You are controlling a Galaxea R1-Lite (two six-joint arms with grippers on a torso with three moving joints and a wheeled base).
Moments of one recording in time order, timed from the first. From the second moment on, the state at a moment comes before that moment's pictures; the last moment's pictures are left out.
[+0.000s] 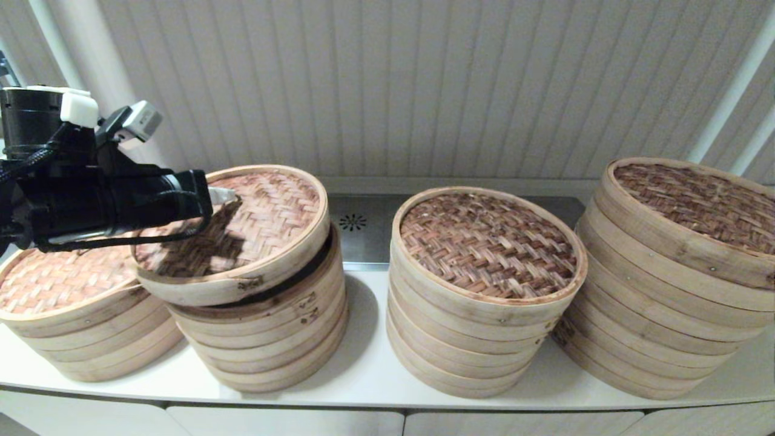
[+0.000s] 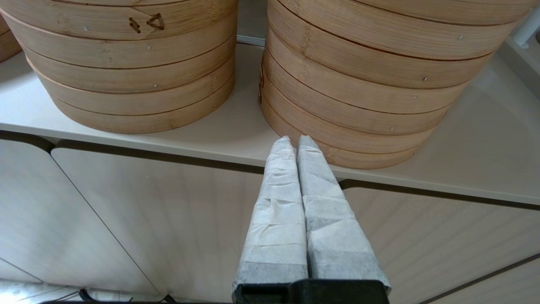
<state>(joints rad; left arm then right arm) -0.17 1.57 -1.08 -0.17 -0.24 -0.23 0.01 0.00 -0.07 0.16 0.03 -0.10</state>
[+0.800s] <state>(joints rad) -0.25 1.61 -1.06 -0.18 -0.17 -0.22 0.01 0.00 -0.06 0.16 0.03 -0.10</state>
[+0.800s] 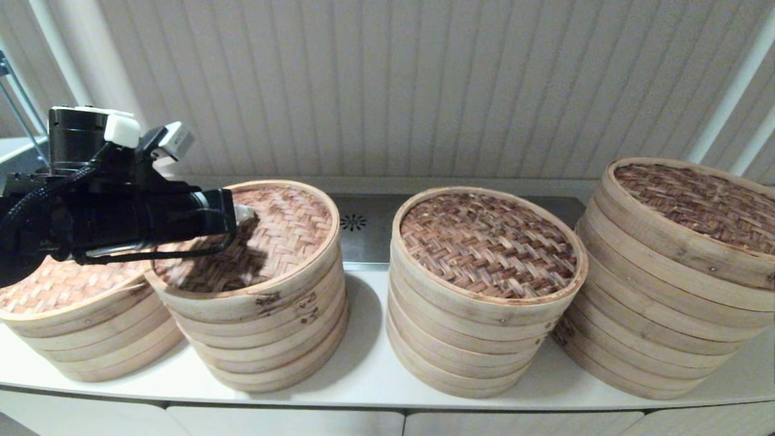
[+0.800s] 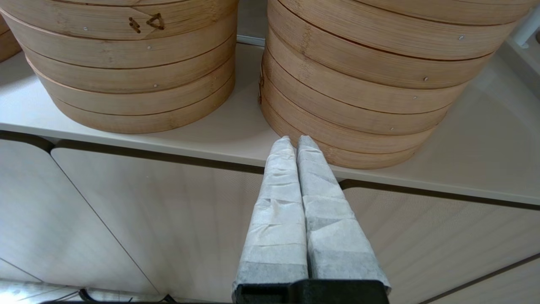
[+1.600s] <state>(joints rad) -0.26 1.56 -1.03 -0.19 -0.17 -0.20 0.01 0.00 -0.06 0.16 0.03 -0.10</state>
